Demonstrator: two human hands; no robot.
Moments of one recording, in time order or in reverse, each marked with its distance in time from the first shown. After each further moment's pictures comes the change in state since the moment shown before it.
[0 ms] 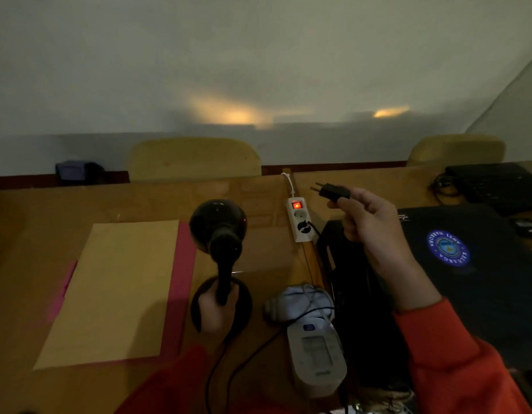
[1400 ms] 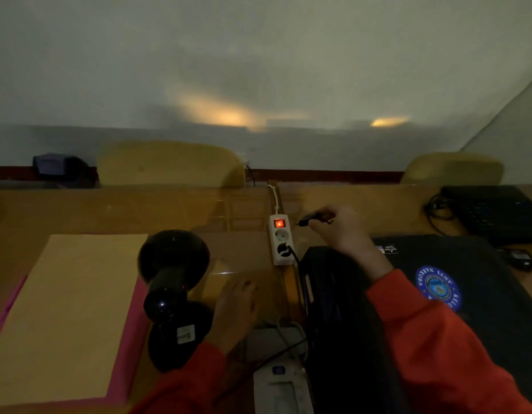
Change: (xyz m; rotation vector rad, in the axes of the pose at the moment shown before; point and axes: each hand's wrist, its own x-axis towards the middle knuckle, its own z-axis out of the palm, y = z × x) left_hand 0.049 0.017 0.107 0.715 -0.444 0.350; right_hand 0.148 0.064 -0.036 -0.733 -0.048 -0.054
